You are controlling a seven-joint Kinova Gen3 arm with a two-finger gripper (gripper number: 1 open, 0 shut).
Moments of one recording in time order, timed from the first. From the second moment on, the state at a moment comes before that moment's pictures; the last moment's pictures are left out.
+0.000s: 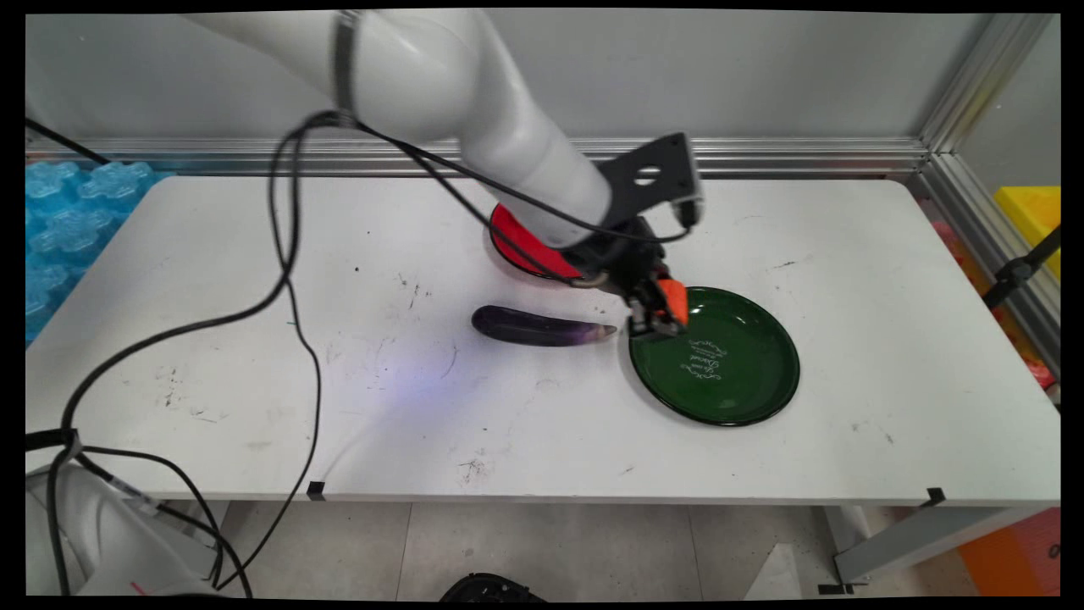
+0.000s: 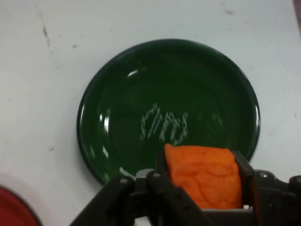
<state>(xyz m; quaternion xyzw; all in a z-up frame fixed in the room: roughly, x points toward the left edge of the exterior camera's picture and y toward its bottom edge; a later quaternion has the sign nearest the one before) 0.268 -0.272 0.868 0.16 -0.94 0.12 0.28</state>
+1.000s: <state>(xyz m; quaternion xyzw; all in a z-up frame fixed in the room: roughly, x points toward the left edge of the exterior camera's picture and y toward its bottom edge) 0.376 -0.224 0.879 0.04 -0.96 0.06 0.27</state>
